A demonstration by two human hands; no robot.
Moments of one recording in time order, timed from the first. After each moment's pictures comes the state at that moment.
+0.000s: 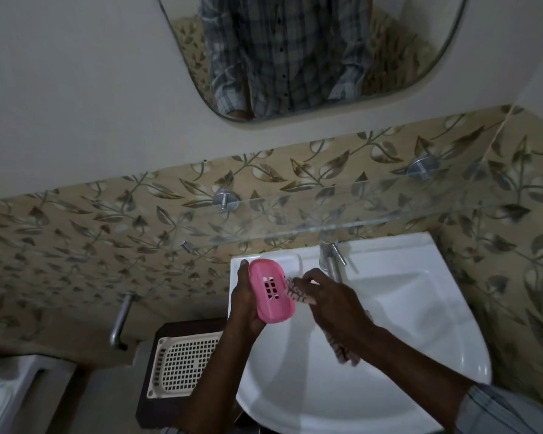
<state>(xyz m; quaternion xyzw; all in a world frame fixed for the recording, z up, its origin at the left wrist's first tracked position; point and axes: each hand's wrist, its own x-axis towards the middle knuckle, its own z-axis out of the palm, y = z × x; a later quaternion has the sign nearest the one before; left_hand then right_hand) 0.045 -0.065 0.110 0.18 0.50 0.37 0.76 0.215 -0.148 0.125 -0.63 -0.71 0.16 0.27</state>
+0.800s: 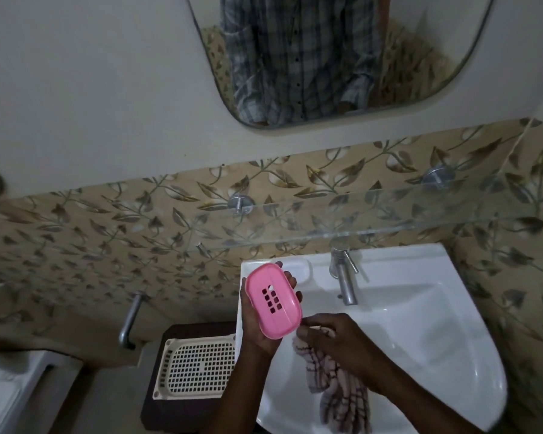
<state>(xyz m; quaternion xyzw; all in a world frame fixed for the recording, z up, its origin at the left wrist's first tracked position) 0.040 -0.089 0.098 0.18 0.22 0.44 0.85 0.198 -0.184 0.123 -0.54 -0.51 0.55 0.37</state>
